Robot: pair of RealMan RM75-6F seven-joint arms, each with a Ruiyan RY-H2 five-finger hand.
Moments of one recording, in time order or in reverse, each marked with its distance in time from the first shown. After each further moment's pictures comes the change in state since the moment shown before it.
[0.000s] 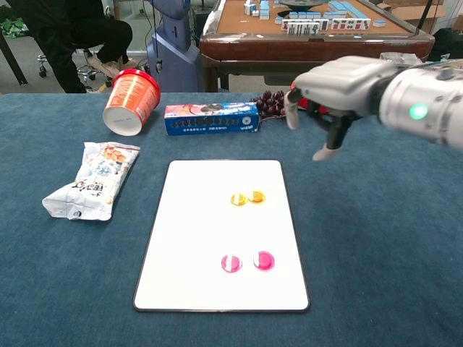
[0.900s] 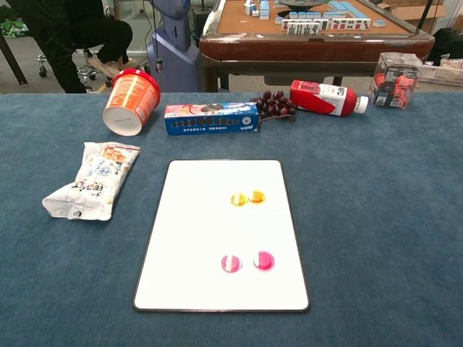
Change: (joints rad) left arm -0.041 -0.057 0.041 0.068 0.094 -0.005 0.021; right arm -0.664 0.217 -0.257 0.152 -0.662 0.516 0.544
